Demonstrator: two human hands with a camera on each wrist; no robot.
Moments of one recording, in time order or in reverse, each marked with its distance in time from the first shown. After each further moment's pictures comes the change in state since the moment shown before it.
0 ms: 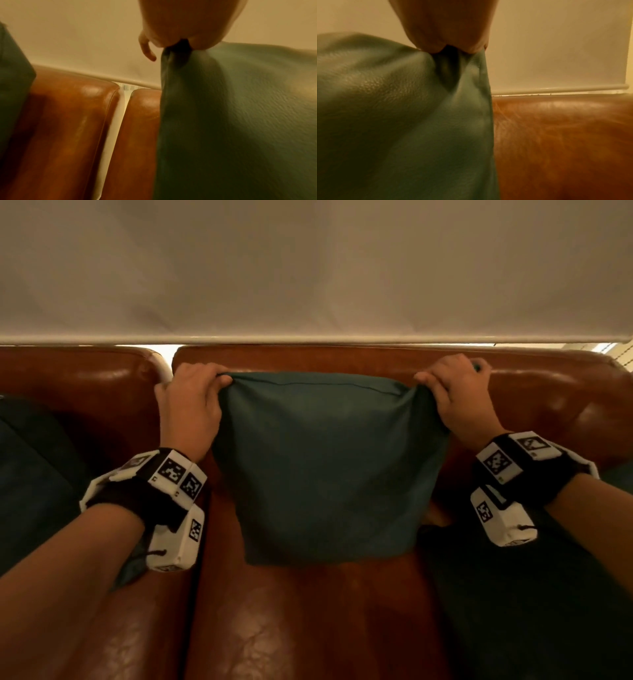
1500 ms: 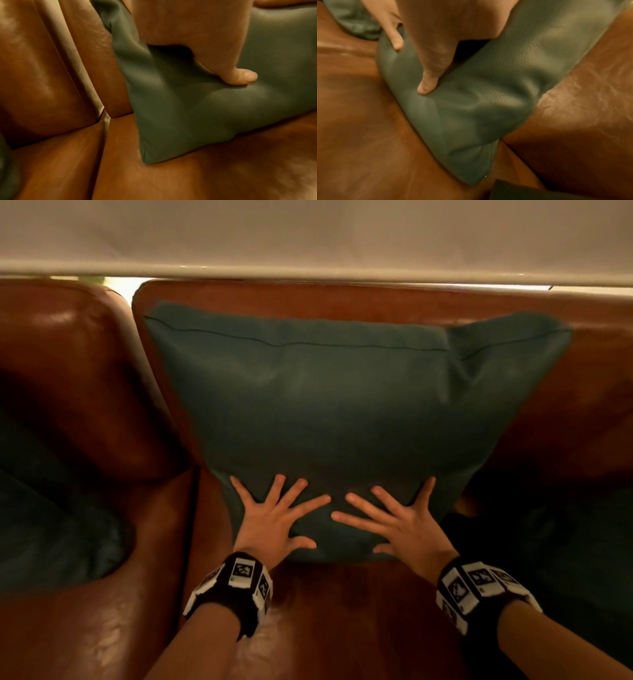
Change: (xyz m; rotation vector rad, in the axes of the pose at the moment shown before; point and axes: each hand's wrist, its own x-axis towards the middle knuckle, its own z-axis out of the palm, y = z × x) left_hand -0.195 -0.002 0.136 0.364 -0.727 0.309; right_hand -0.180 -0.017 0.149 -0.831 -0.539 -0.567
